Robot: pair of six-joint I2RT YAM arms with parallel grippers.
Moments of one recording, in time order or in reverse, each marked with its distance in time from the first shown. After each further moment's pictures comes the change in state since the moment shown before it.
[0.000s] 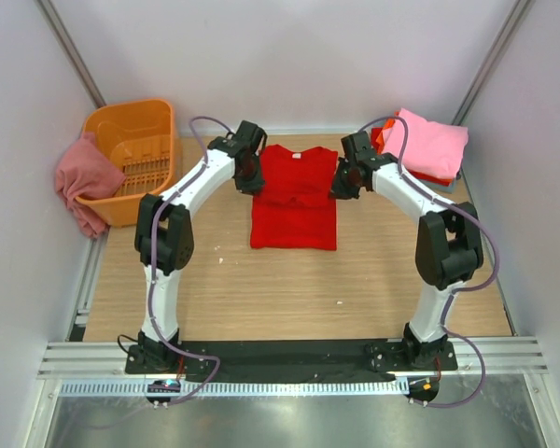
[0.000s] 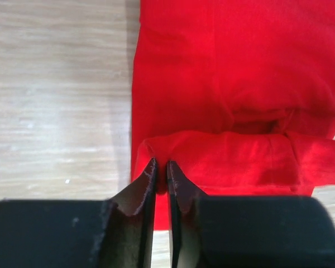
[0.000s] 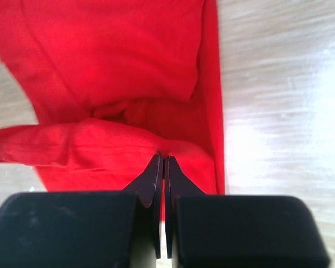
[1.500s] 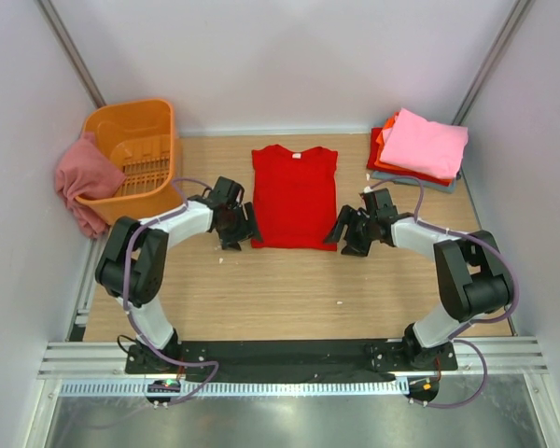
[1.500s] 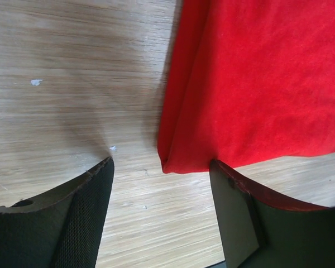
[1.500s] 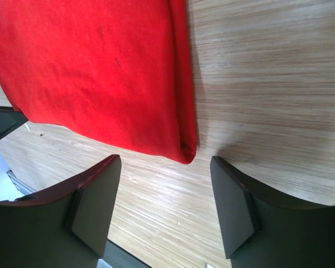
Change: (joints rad) left arm 0.030 -0.320 -0.788 0.422 0.243 -0.150; right arm -0.062 -0.240 -0.669 0.385 -0.332 0.063
